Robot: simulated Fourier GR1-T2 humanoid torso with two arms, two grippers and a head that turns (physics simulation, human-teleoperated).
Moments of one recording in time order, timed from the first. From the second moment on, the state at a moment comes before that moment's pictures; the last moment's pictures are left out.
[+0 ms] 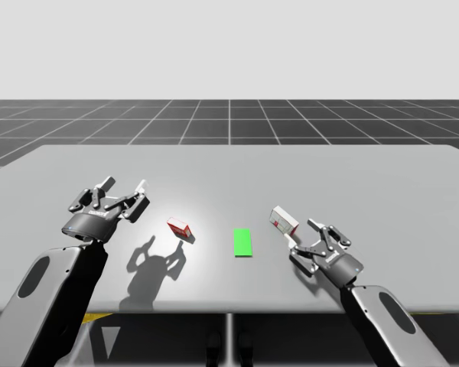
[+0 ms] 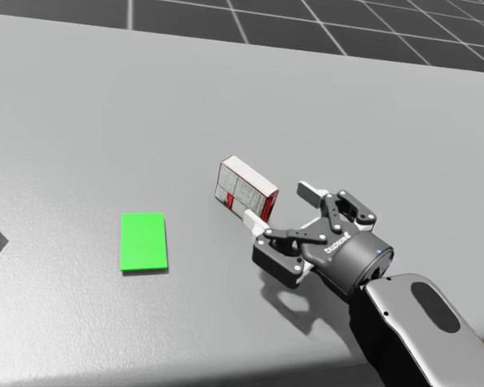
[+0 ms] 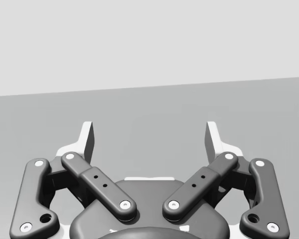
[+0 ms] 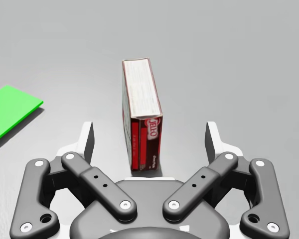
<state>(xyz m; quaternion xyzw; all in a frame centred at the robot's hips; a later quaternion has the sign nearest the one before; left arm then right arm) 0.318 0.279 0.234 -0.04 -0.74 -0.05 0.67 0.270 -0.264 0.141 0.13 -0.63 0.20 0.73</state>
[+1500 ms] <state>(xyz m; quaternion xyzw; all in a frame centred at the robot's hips) 0.317 0.279 0.233 -0.04 -0.74 -0.05 0.67 0.315 -0.236 0.131 0.17 -0.56 0.24 0.77</state>
